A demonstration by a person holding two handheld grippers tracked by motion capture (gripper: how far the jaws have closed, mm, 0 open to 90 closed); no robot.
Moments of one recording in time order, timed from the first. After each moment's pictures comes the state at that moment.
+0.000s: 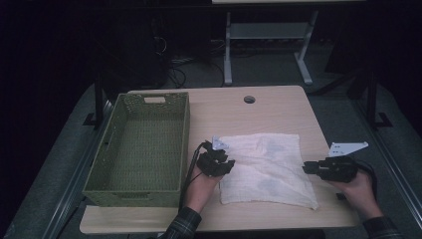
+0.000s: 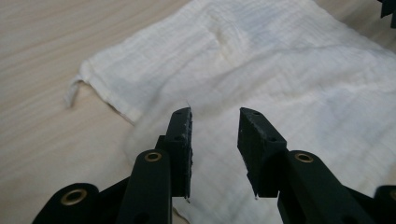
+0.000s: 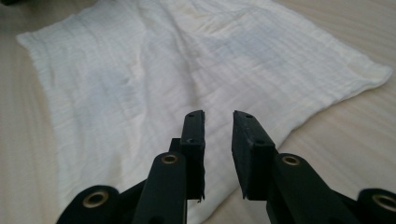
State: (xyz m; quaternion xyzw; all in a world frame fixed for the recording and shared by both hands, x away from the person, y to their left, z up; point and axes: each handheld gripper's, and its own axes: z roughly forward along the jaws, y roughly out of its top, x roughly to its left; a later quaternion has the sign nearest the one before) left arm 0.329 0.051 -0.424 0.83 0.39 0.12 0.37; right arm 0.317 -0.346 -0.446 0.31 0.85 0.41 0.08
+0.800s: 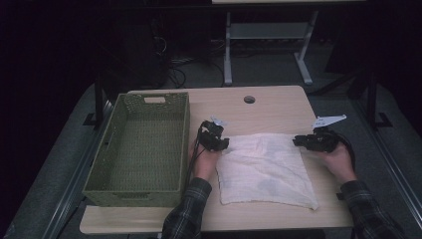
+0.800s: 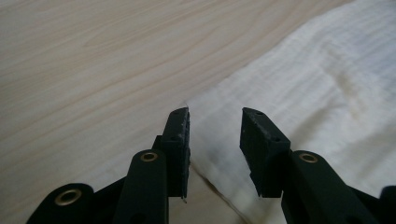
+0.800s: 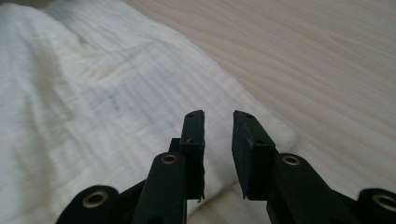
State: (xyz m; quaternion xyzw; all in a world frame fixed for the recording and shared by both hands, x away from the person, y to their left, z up) left arm 0.417 0.047 -0.444 0.83 0.43 0.17 0.32; right arm 0.414 -0.336 -0.455 0.36 0.84 0.39 0.11
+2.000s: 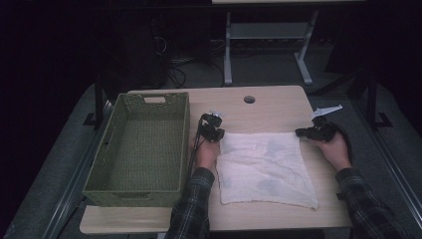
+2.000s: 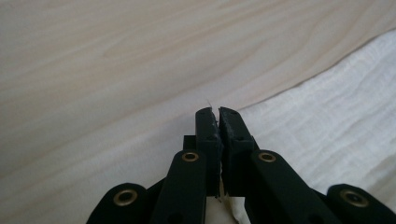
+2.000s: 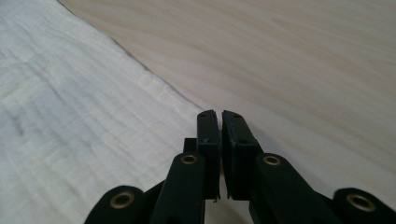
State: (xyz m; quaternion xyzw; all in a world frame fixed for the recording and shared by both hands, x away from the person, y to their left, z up) left arm 0.458 0.047 -0.457 0.81 0.46 0.17 0.32; right arm 0.461 -0.351 -0.469 0.41 0.83 0.36 0.11
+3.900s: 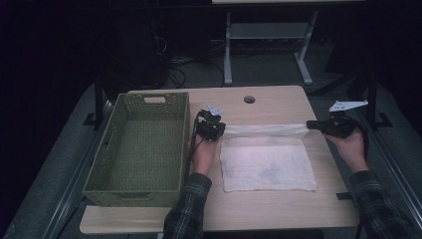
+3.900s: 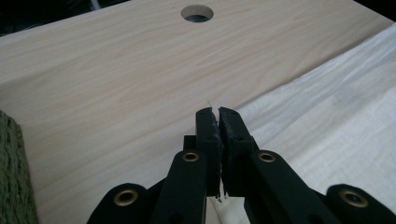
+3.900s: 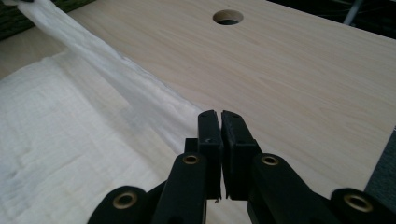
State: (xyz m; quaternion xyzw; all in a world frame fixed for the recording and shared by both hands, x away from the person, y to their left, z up) left arm 0.416 0.053 -0.407 0.79 0.44 0.20 0.37; right arm 0.432 -0.377 -0.420 0.38 0.81 0.43 0.14
